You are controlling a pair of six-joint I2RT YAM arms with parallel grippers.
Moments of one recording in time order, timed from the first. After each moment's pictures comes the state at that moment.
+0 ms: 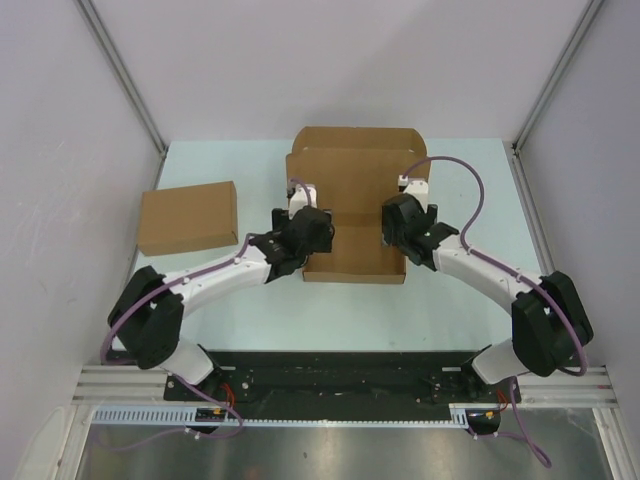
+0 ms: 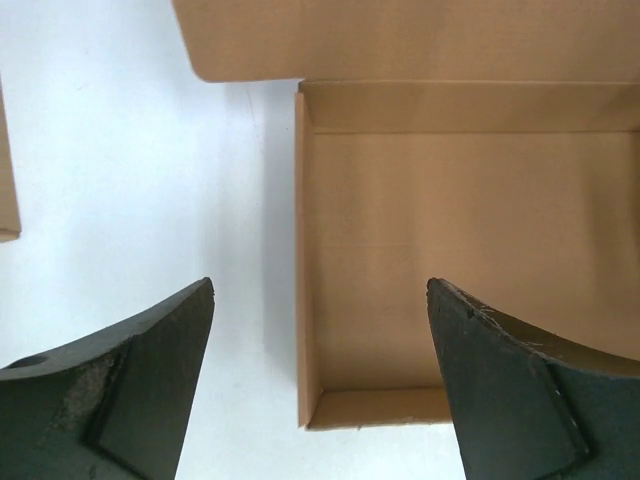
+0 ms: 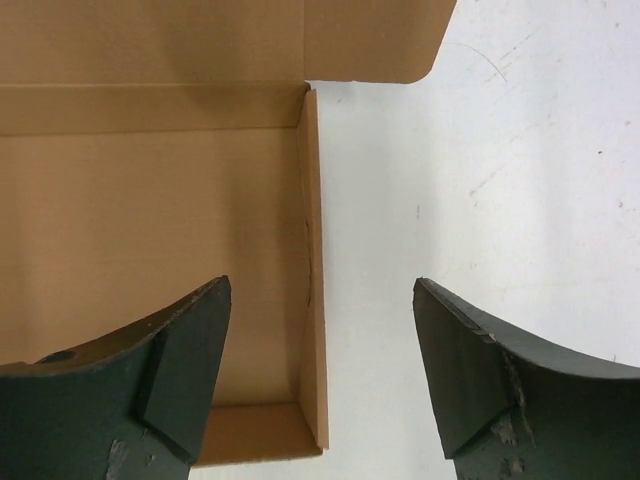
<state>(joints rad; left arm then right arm) -0.80 1.53 1.03 -0.21 -0.58 -0.50 0.59 1.47 1.00 -0.35 0.54 0.43</state>
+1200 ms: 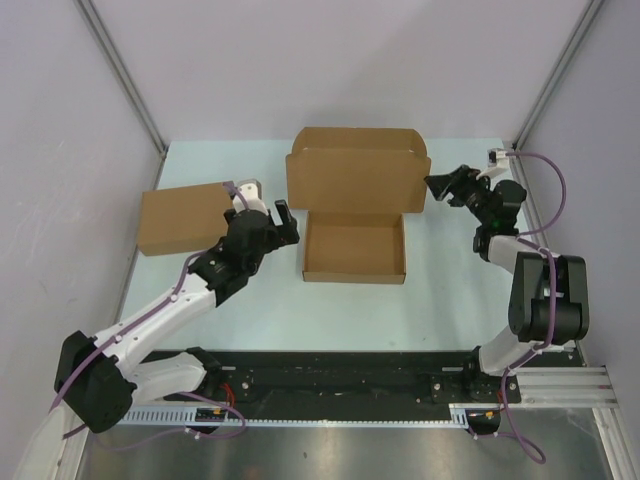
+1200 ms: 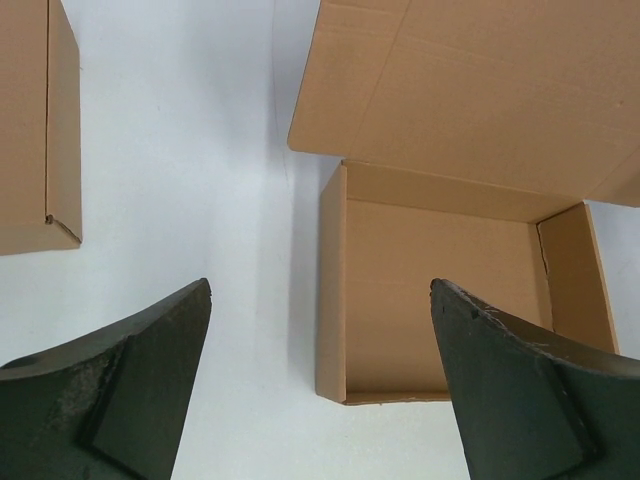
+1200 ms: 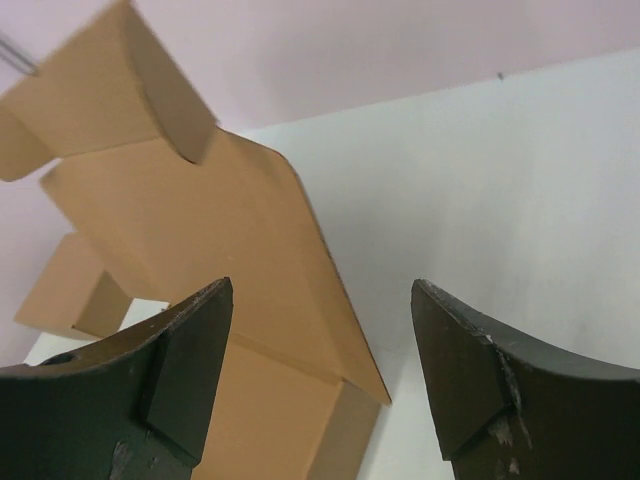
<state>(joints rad) -0.64 1.10 0.80 -0.13 -0.46 -0.52 -0.10 1.60 0.79 0.77 -0.54 0.54</state>
